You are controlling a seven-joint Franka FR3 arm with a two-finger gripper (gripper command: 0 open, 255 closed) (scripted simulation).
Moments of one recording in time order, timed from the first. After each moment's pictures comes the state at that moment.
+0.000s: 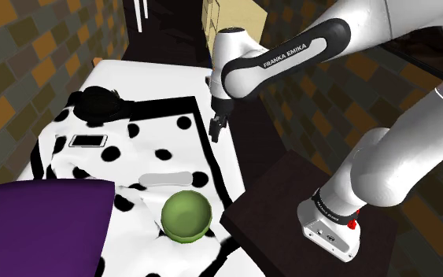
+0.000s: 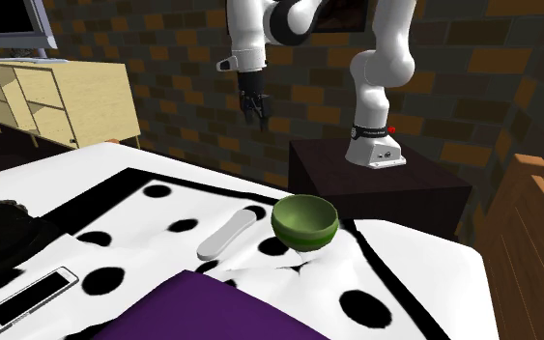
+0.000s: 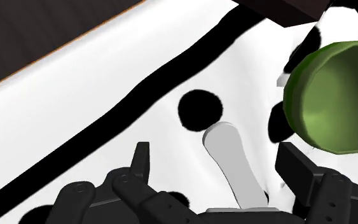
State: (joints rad) arm 0.15 -0.12 0.14 -2.45 0.05 2.25 -0.17
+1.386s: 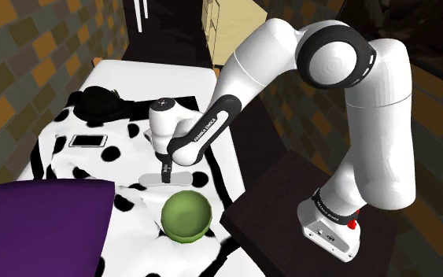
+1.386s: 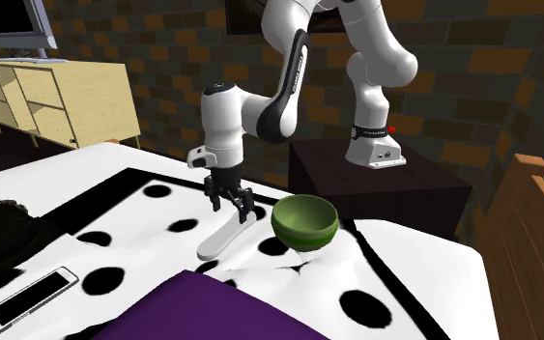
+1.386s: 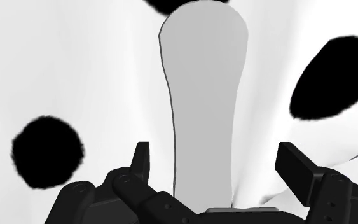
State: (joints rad) arm 0.34 0.62 0.17 -2.01 -0.24 2.61 -0.19
